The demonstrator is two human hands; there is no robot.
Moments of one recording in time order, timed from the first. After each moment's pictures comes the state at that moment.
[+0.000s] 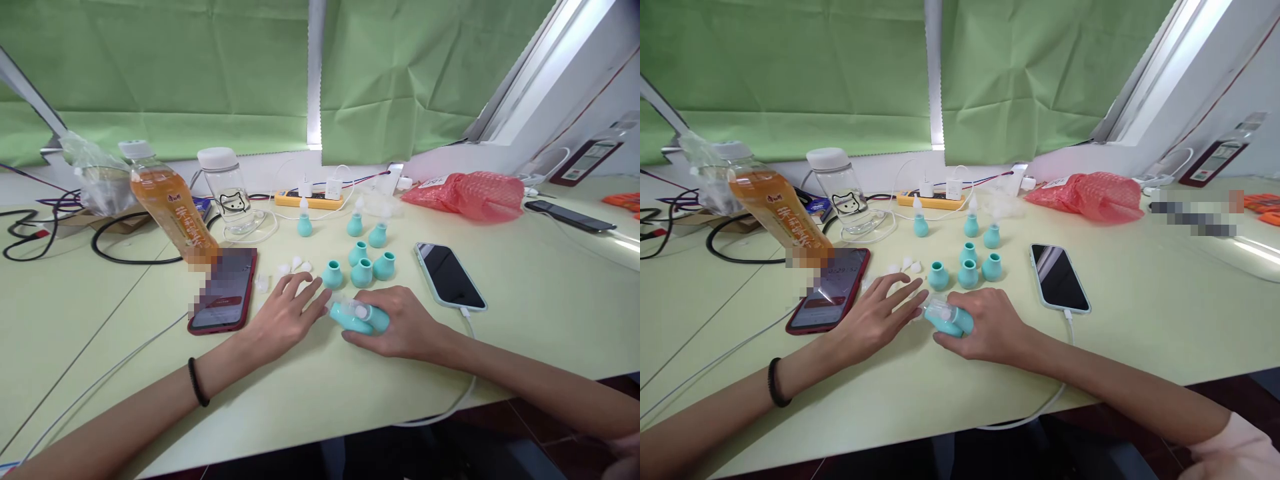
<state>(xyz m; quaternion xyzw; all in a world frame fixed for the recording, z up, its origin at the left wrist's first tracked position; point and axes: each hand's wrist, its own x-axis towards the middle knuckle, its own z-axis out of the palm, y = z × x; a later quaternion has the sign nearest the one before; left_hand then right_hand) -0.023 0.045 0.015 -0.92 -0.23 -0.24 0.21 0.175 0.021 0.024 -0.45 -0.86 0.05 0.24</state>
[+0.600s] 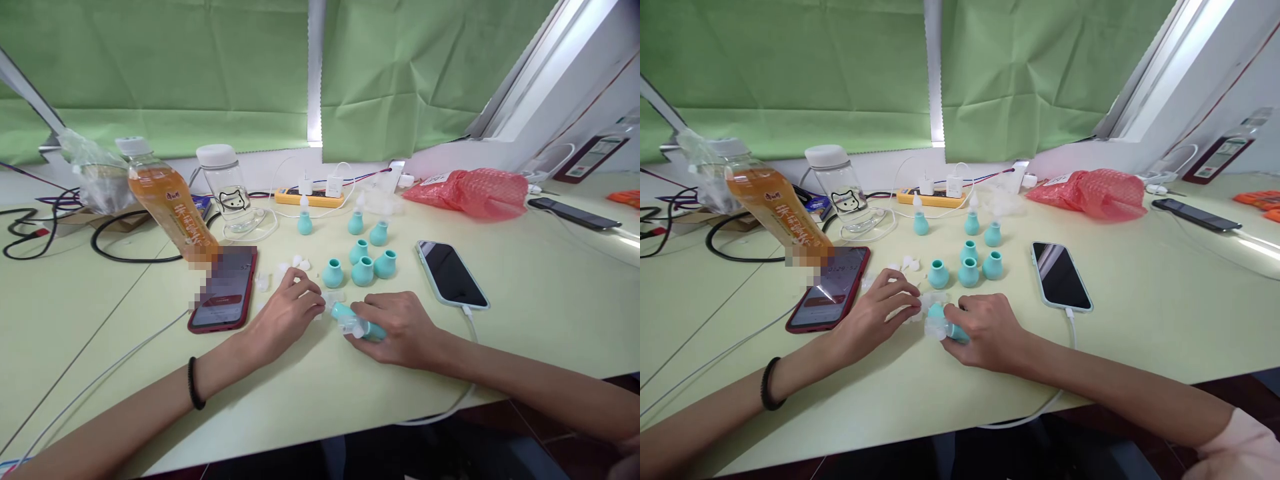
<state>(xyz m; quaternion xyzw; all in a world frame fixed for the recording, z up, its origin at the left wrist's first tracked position) -0.022 0.047 0.021 -0.92 -0.27 -0.29 0.05 0.177 0.019 0.012 -0.39 -0.88 -0.12 0.25</state>
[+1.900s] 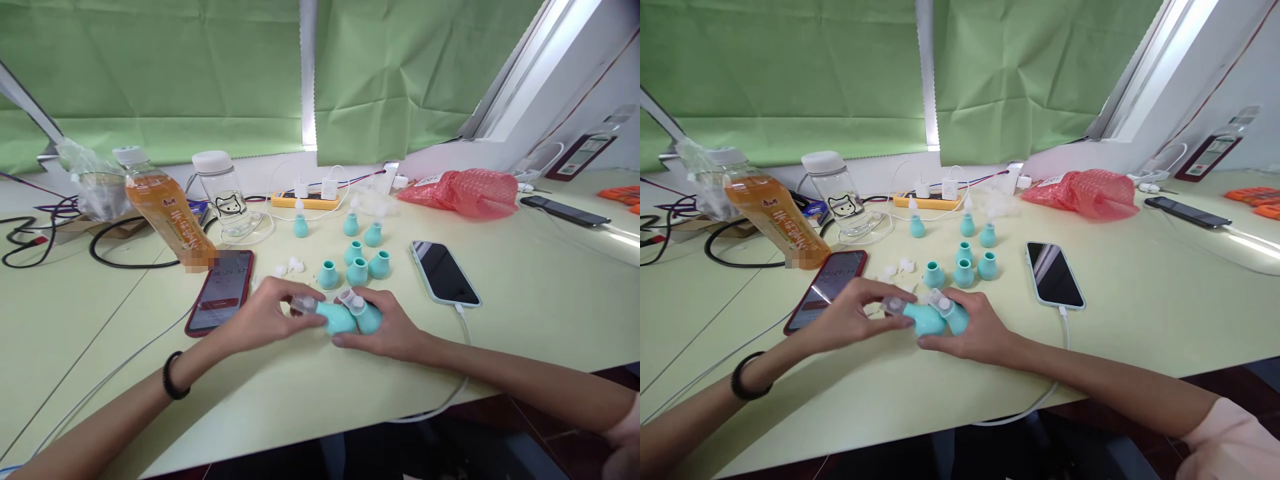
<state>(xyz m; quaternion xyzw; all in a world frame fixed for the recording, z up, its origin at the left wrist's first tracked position) -0.029 0.046 0.056 -0.84 -0.36 -0.26 -0.31 0.169 0.018 0.015 -0.43 -0.78 0.26 0.37</state>
